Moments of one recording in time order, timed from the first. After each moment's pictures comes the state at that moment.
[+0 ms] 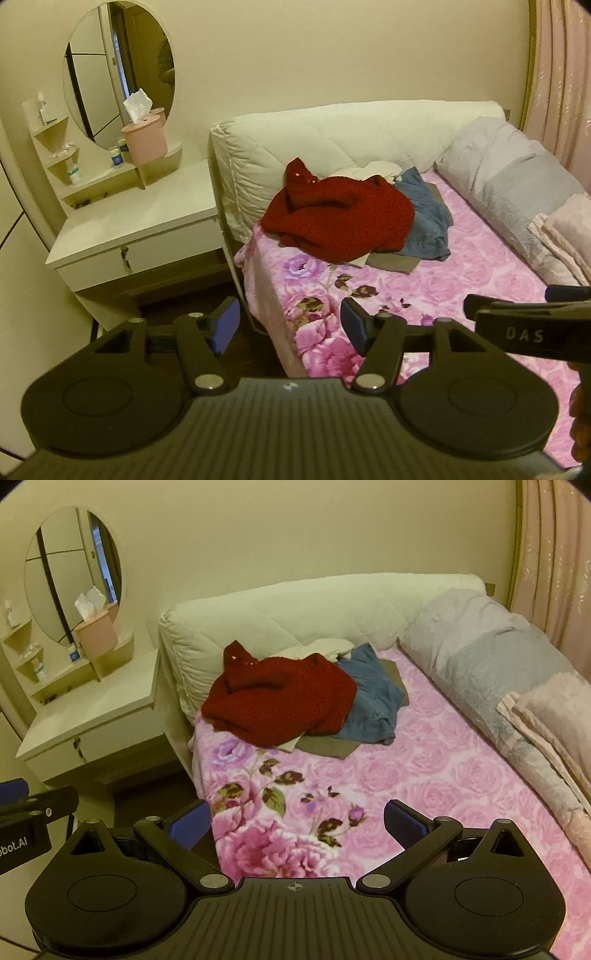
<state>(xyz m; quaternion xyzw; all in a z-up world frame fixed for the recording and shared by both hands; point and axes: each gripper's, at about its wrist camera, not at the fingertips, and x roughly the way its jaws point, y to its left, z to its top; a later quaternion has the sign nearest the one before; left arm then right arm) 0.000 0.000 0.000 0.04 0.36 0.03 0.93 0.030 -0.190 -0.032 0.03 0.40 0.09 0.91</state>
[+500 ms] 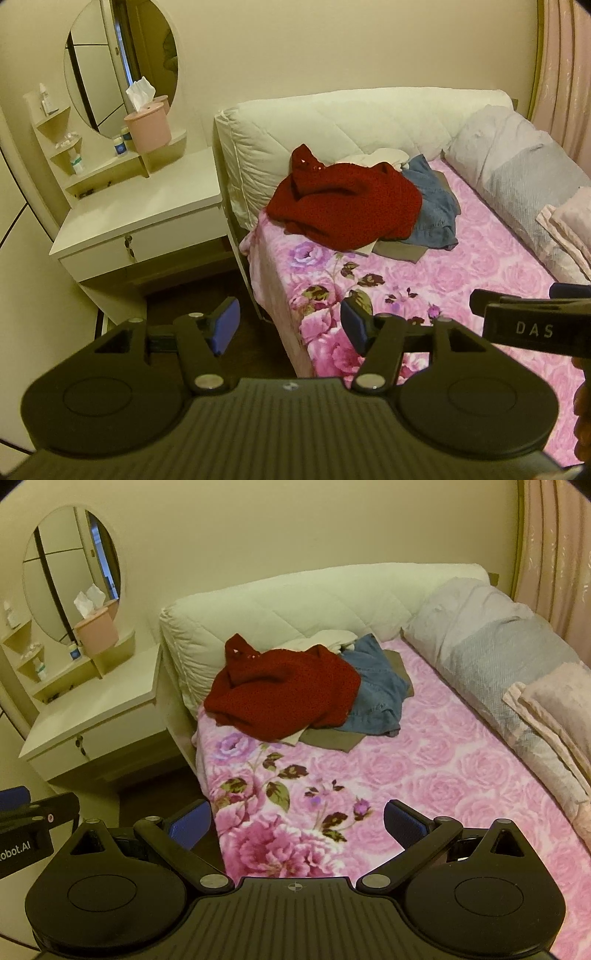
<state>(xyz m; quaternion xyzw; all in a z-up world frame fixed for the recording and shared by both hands) 0.009 0.000 -0.008 0.04 0.38 0.04 0.92 0.035 -0.195 -0.042 0.04 0.39 0.10 0.91</state>
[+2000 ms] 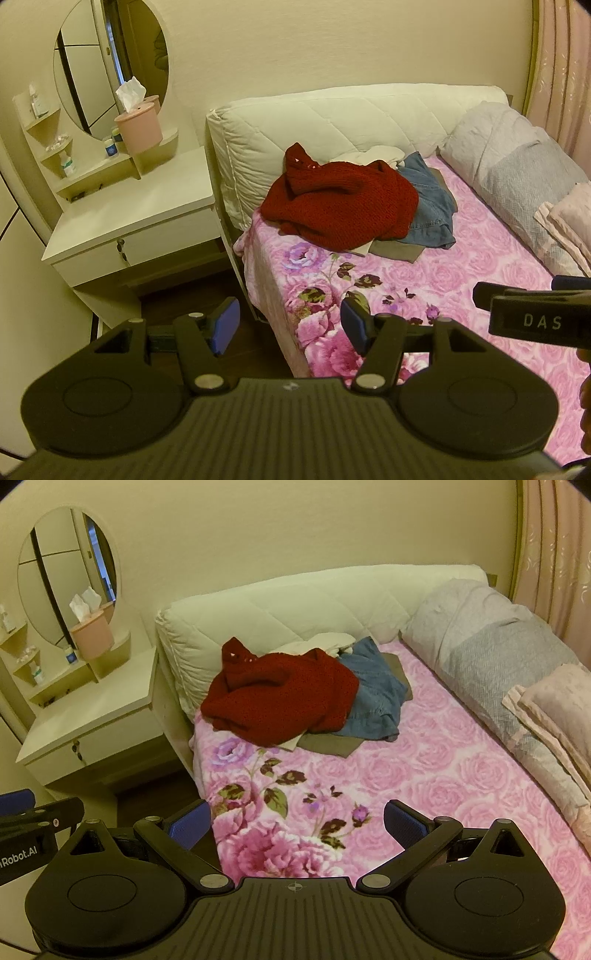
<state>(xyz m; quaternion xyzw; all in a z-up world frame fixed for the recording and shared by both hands) 0.026 -0.001 -0.008 0.04 0.39 0.03 0.92 0.047 -0.195 -0.038 0.03 0.40 0.10 0.91</state>
